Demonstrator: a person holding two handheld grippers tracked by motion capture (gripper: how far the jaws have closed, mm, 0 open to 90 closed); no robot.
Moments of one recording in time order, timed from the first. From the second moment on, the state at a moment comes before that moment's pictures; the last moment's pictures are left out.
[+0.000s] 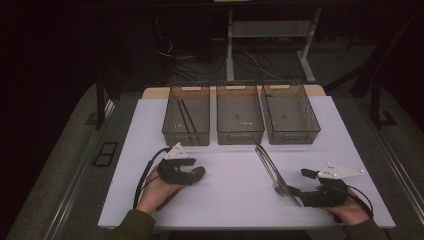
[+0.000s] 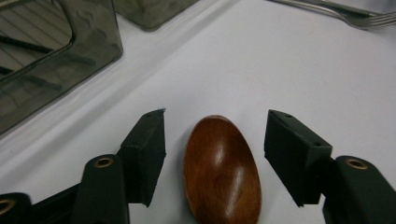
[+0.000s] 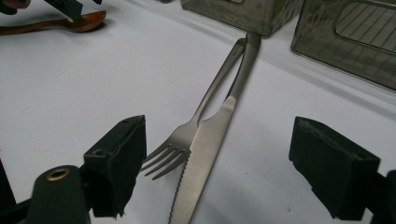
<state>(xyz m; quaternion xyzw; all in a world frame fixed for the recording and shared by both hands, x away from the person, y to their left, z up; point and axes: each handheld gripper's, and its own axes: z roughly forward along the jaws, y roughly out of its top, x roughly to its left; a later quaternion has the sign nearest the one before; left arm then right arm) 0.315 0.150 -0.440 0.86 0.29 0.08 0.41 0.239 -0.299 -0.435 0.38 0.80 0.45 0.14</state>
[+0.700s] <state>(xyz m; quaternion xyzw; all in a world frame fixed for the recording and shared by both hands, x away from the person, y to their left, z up) 0.311 0.145 -0.447 0.88 0.28 0.07 0.37 0.239 -0.299 -0.435 0.38 0.80 0.44 0.14</state>
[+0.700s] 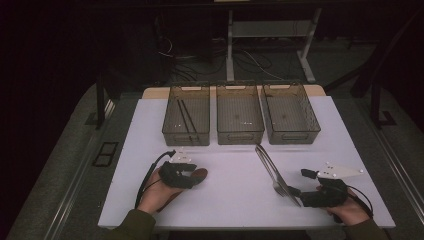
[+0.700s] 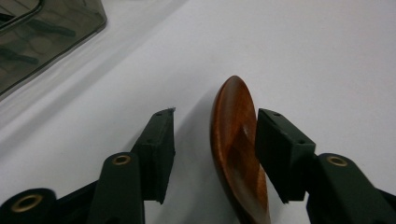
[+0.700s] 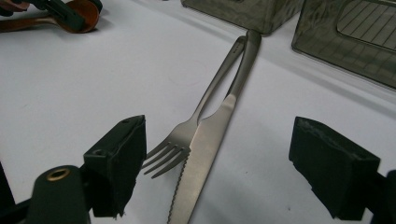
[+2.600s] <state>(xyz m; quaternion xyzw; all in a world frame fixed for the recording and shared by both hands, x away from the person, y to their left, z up) 0.305 0.134 -0.438 0.90 0.25 0.03 0.36 0.239 -0.299 -0.435 0.38 0.80 0.44 0.14</state>
